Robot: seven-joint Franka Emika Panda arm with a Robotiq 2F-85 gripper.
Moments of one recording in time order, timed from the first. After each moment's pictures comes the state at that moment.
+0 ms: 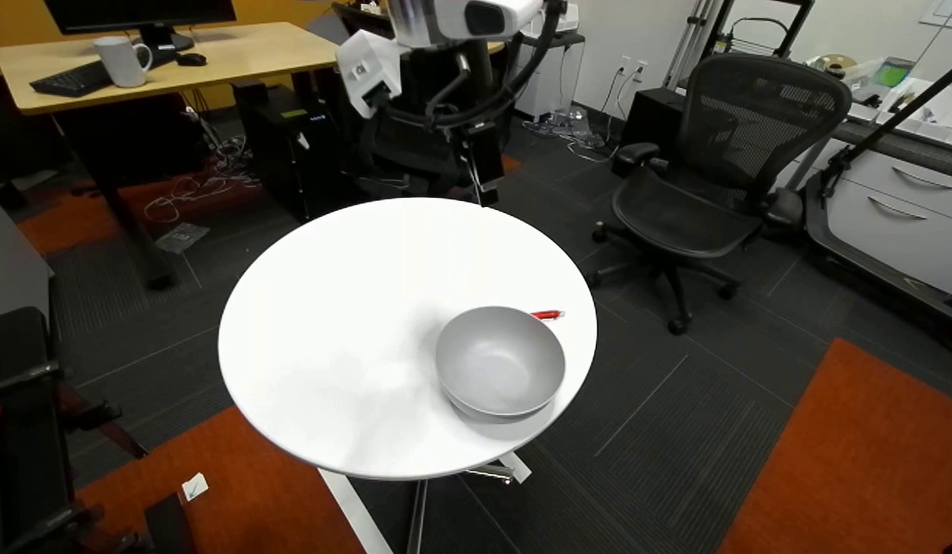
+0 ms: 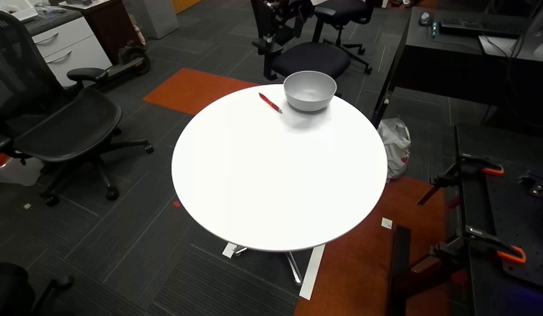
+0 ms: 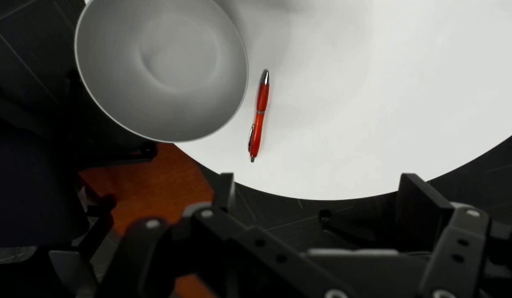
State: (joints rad) arm -0.12 0.36 -0.06 -1.85 -0.09 2.48 0.28
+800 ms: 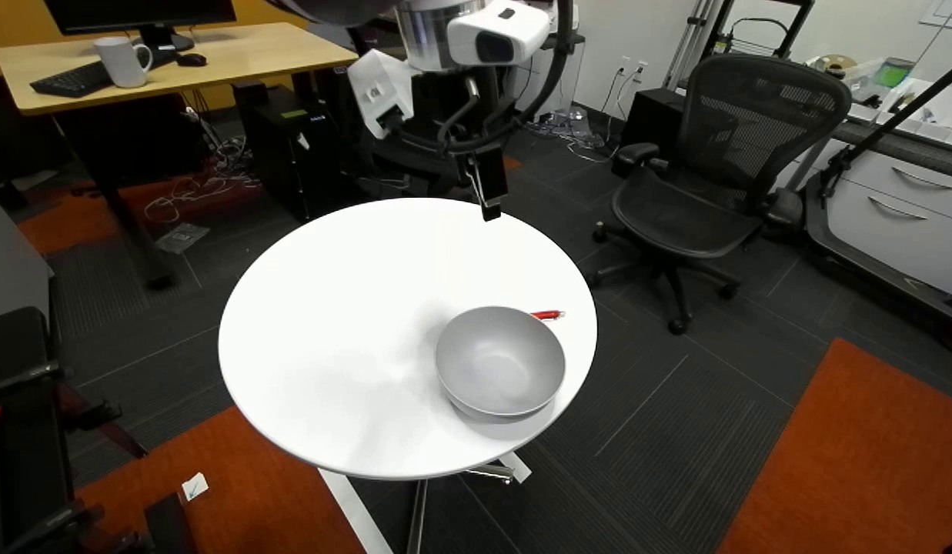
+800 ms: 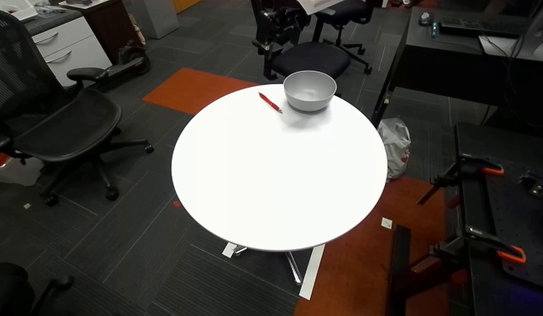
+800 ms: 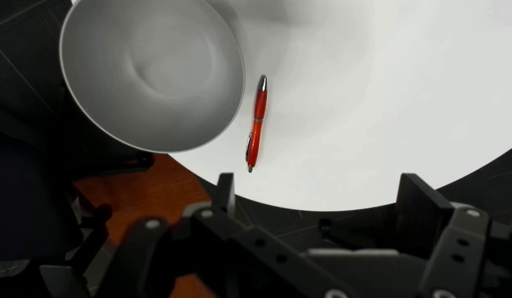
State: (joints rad) arm -0.12 0.42 -0.06 -1.81 -0.05 2.48 0.26
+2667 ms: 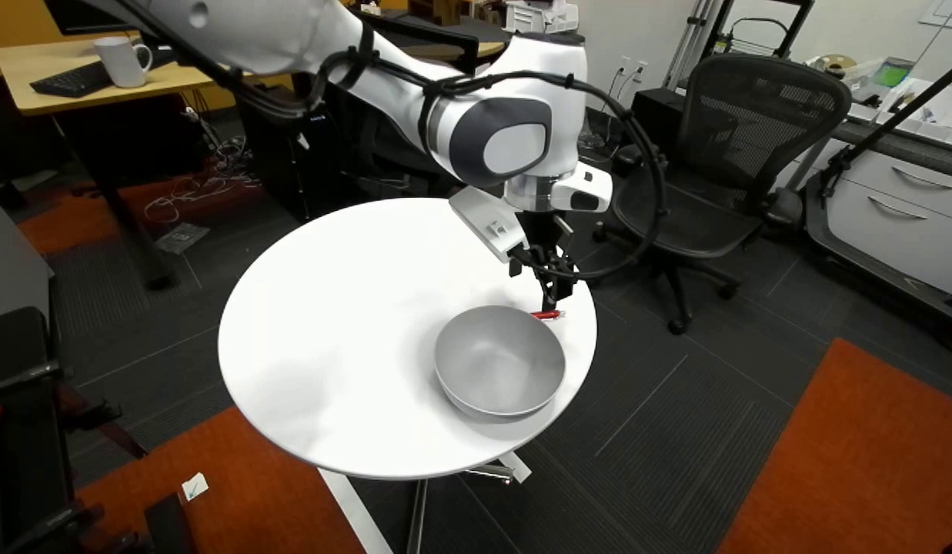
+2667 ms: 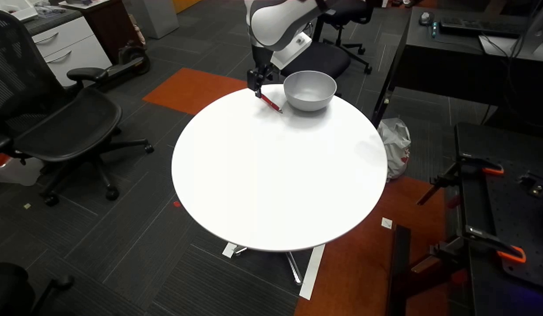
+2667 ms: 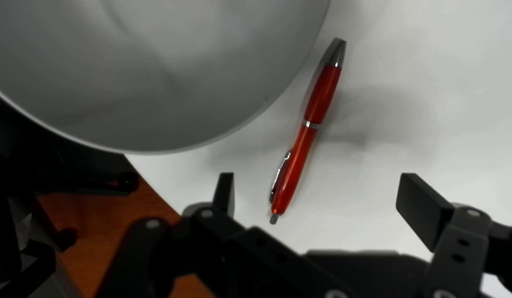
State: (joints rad) arm -0.18 1.04 -0.08 -1.13 -0.03 2.27 0.04
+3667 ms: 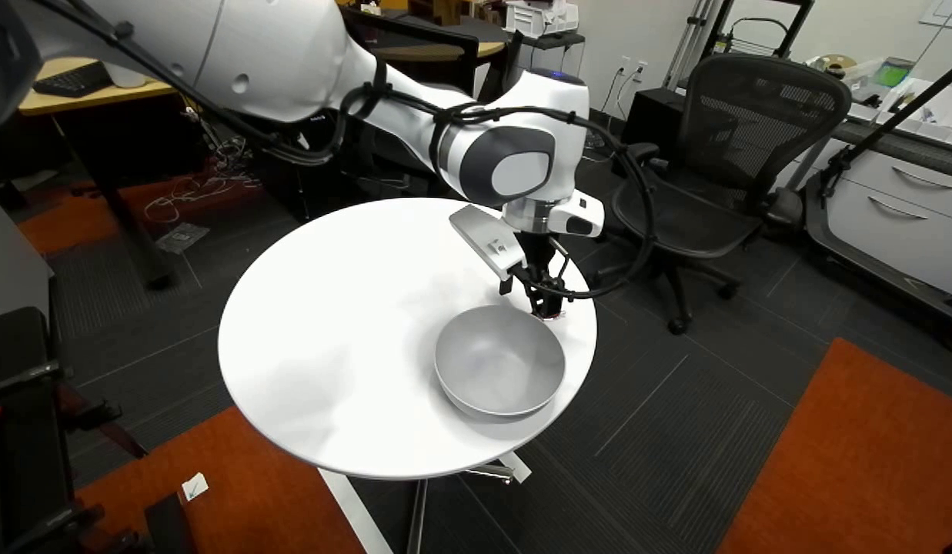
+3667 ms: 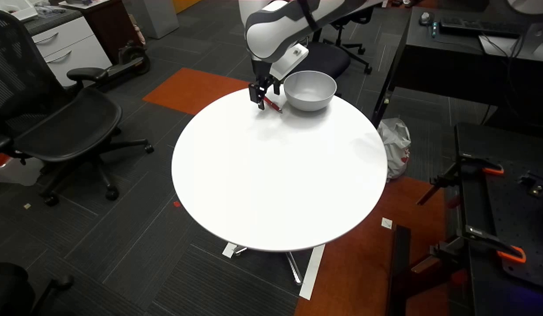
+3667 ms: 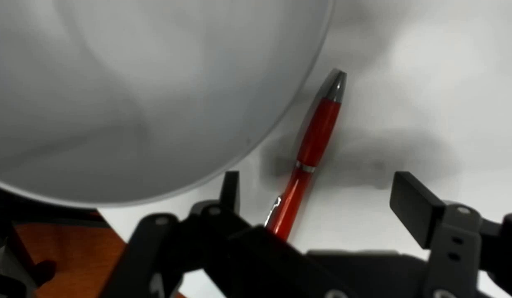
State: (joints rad) arm -0.19 1.17 -0.06 -0.97 -0.03 2.14 0.02
